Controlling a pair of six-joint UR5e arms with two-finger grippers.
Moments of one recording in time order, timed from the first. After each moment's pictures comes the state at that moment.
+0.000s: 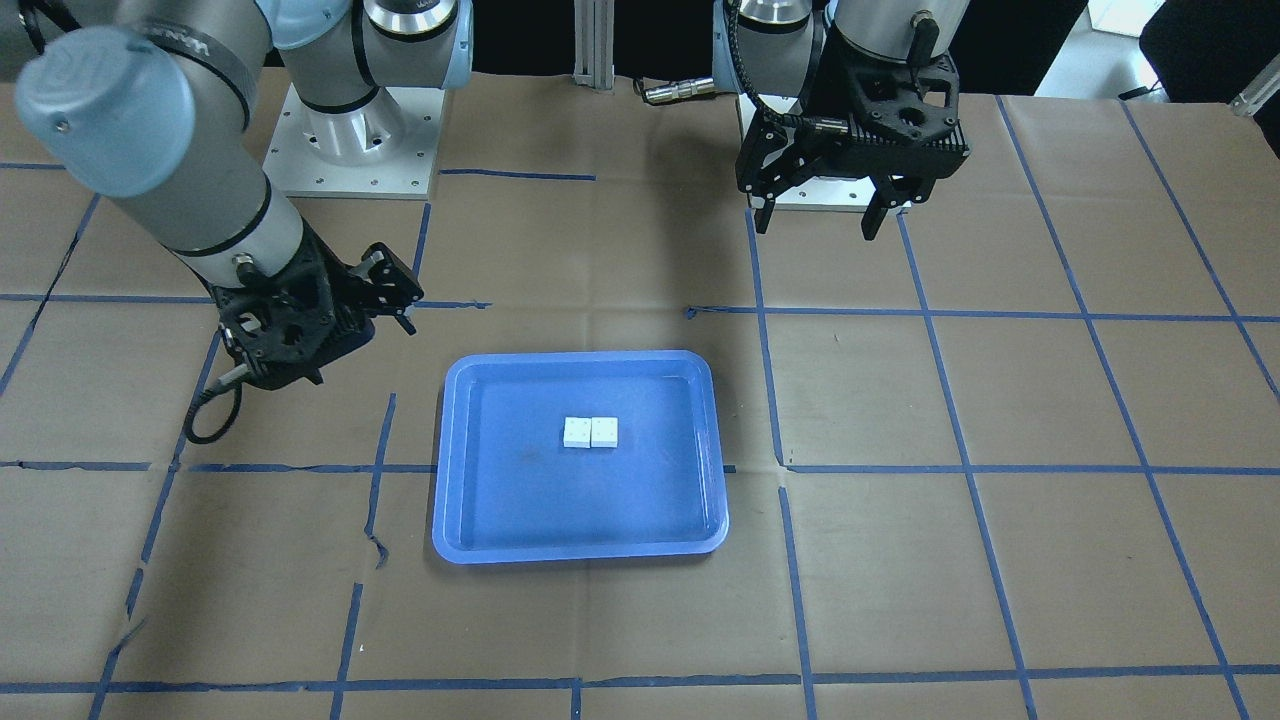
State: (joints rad) left arm -1.66 -1.51 -1.59 -1.51 1.55 -0.07; right arm 1.55 -1.42 1.56 -1.62 -1.45 -0.45
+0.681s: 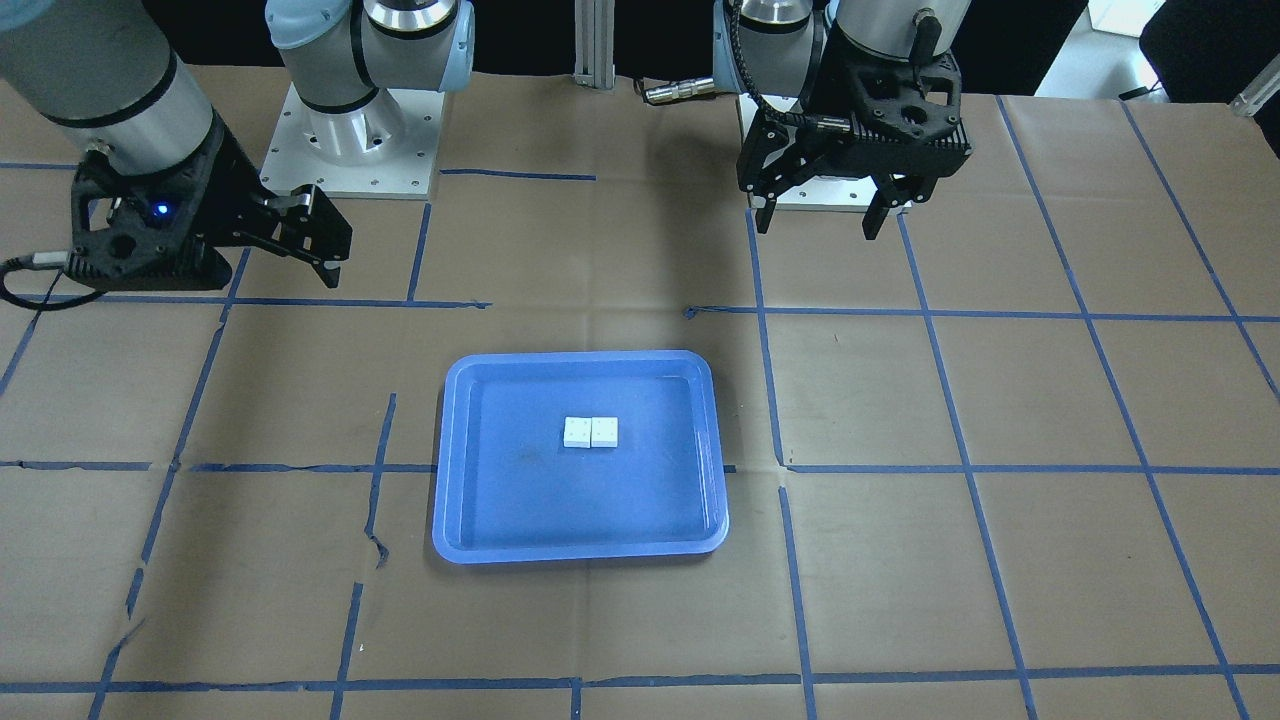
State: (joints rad) left arm -1.66 -1.51 -1.58 -1.51 1.55 -0.07; right arm 1.55 -1.49 1.41 -1.39 -1.54 0.06
